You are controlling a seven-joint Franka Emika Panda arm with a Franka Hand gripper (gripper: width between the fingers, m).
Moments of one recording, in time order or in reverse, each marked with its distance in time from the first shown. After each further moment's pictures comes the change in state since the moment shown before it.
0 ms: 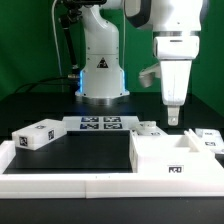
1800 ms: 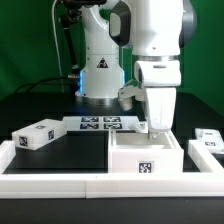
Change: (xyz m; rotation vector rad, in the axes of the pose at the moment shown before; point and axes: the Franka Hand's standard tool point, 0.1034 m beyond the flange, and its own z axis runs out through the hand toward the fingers) arm -0.041 0.037 0.044 0.033 -0.007 -0.237
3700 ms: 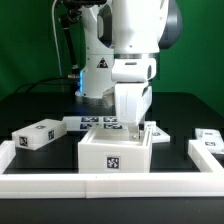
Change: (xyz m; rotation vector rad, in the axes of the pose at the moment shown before) arm -0.032 -0.019 -0.001 -0.044 0.023 0.238
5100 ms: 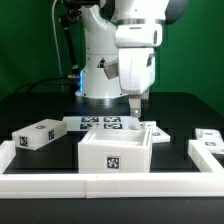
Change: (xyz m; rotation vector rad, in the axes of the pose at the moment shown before) arm 0.006 0.011 -0.049 -0.038 -0.006 -0.015
